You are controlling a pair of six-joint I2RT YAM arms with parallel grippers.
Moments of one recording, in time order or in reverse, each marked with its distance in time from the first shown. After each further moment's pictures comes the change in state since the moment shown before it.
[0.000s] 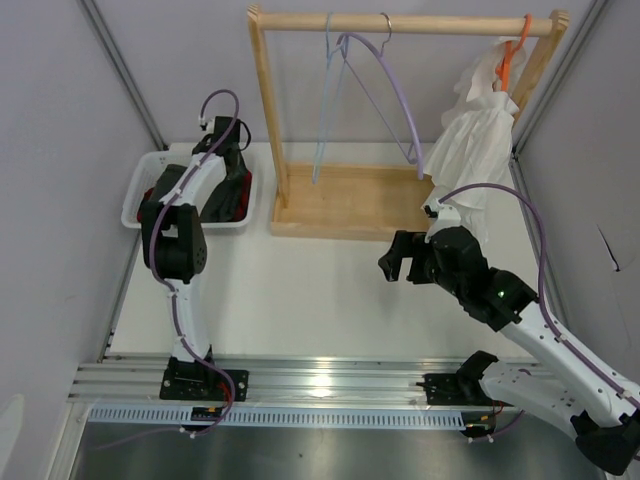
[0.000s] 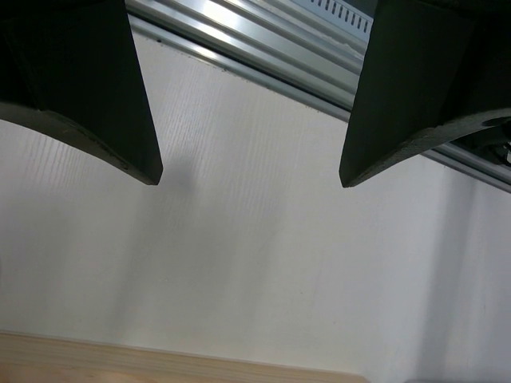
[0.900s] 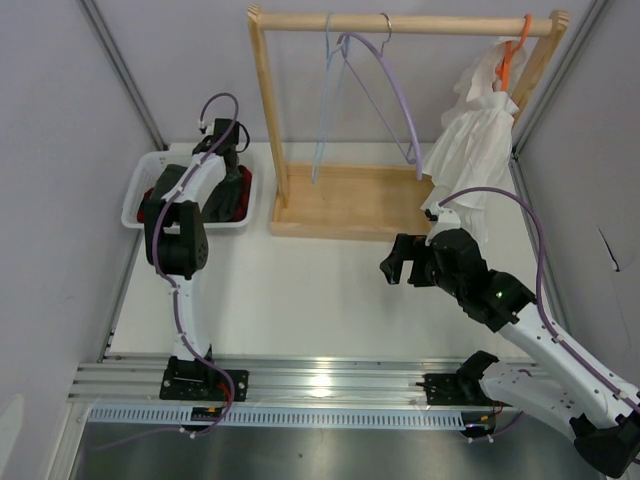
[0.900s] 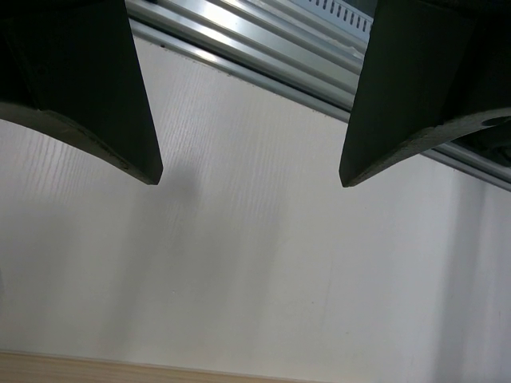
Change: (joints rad) left arm 0.015 0.074 0.029 -0.021 -0.011 0.015; right arm -0.029 -0.010 -0.039 0.002 -0.025 0.001
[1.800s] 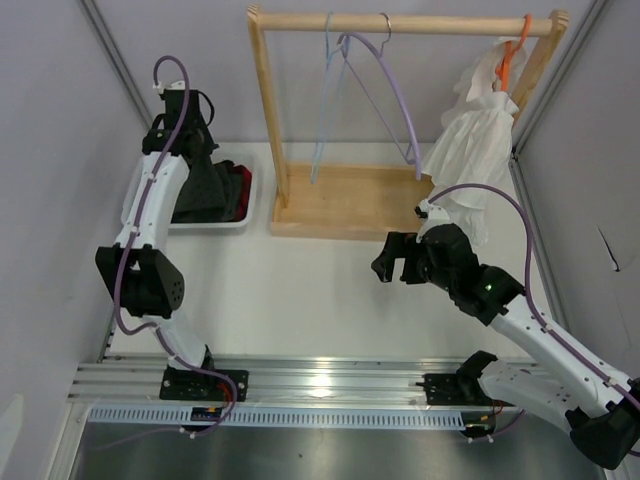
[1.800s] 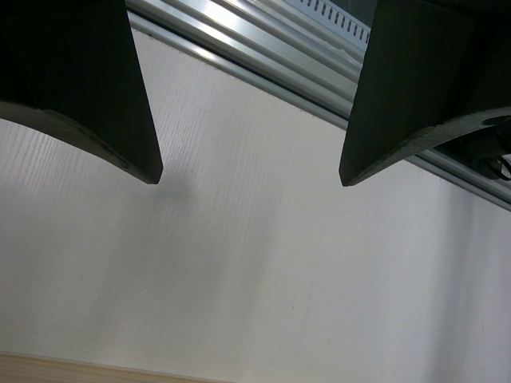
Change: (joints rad) left arm 0.038 -0.396 -0.012 -0.086 0.167 0.008; right arm -0.002 0.064 0.000 0.060 -0.067 0.000
